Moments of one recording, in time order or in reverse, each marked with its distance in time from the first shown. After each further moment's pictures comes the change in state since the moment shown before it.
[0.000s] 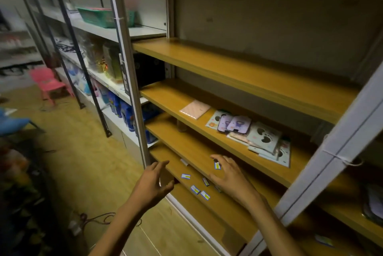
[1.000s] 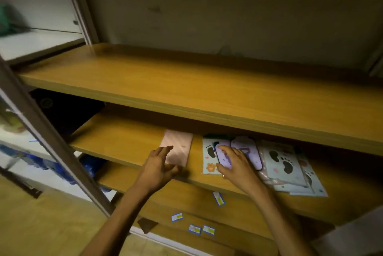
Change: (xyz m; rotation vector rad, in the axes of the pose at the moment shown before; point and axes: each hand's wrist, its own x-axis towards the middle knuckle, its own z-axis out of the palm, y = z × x) left_hand 0.372 -0.052 0.024 0.035 -0.270 0.347; right_hand 0.233 0.048 -0.005 0.022 0.355 0.390
